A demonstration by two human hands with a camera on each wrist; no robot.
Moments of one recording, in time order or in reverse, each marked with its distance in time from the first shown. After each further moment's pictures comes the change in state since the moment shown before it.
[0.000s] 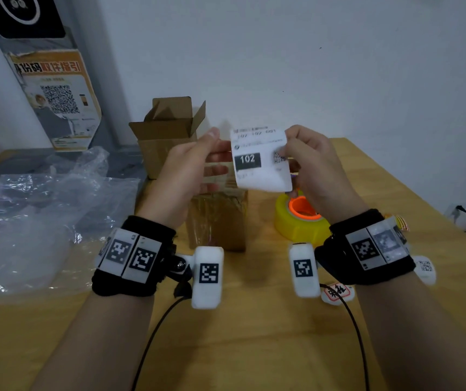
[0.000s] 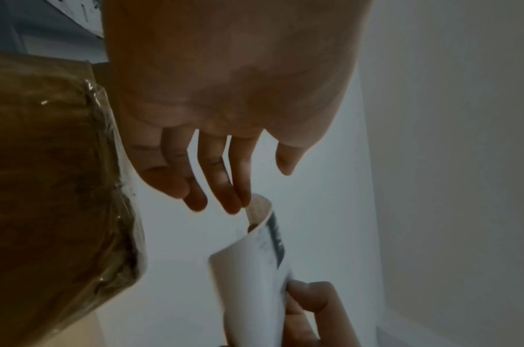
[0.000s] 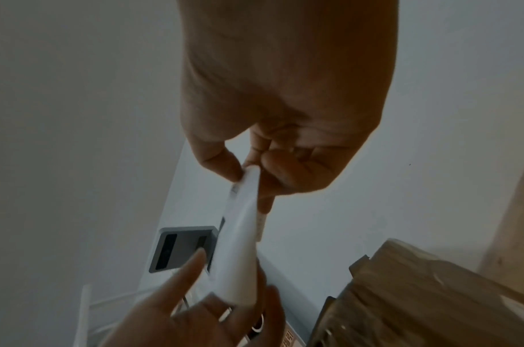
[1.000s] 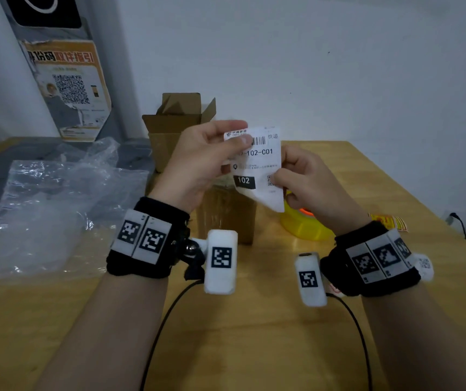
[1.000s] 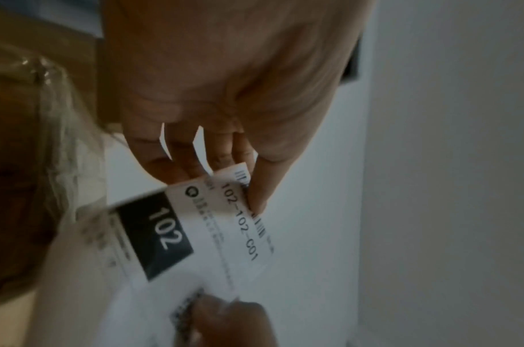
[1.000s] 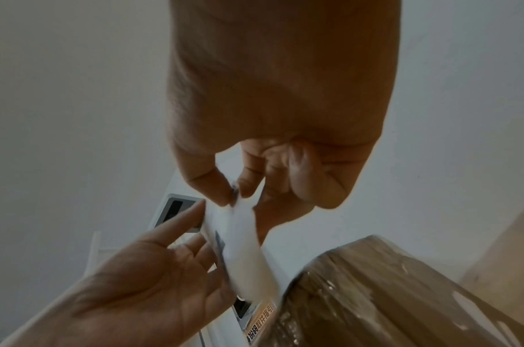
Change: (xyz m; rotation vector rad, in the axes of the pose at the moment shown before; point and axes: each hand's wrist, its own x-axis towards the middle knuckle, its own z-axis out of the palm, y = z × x) left_hand -0.007 0.009 -0.010 -0.117 -0.082 0.133; right_hand -0.024 0.004 0.017 -0.194 -0.192 0.044
